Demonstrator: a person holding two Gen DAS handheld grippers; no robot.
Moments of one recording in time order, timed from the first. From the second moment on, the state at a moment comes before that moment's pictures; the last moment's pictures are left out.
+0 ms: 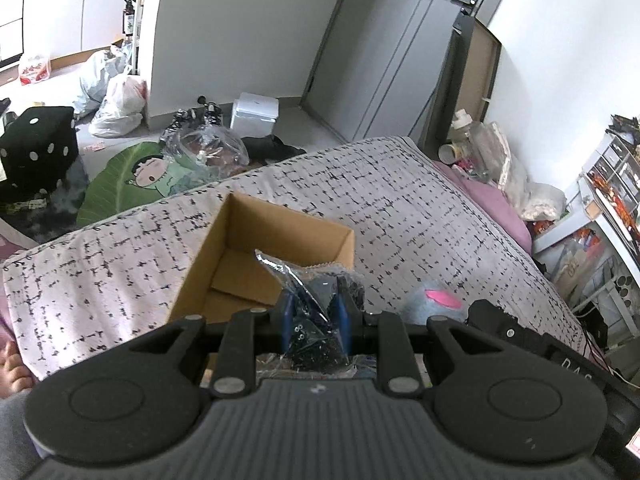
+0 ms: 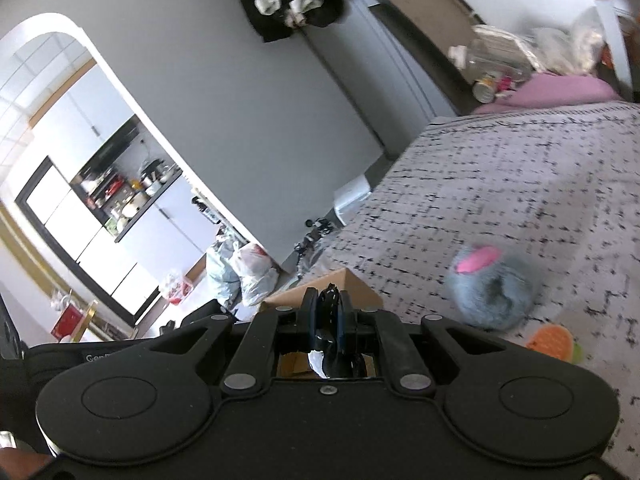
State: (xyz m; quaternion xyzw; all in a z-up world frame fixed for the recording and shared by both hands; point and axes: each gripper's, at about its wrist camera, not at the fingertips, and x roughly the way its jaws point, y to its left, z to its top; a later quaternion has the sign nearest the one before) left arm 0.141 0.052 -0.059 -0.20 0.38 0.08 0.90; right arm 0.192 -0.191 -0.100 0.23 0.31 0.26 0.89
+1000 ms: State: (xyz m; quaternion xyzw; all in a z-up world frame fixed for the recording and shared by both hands) left arm 0.154 0.113 -0.110 -0.23 0.42 0.13 0.87; right arm 0.202 -0.127 -0.128 0.24 0.36 0.33 0.84
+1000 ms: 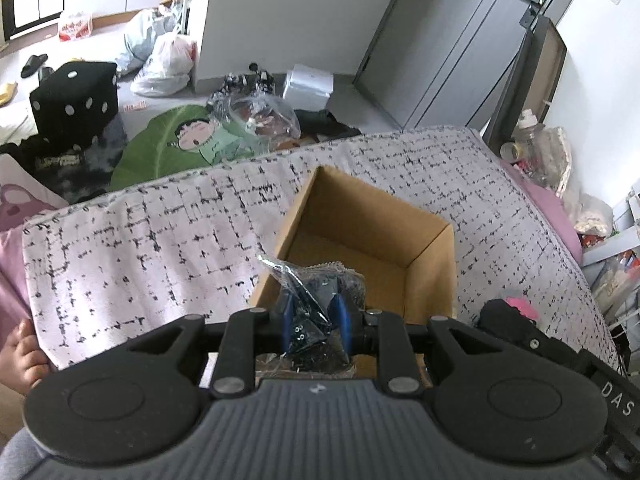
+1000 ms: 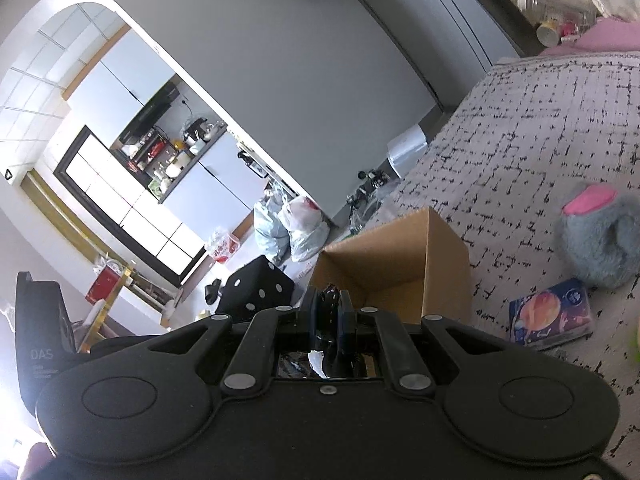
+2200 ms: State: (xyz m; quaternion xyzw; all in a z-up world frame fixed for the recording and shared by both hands) left arm 0.149 0.092 -0.090 -0.18 0.43 0.15 0.87; right arm 0.176 -0.161 -0.107 0.21 0.36 0.19 0.89
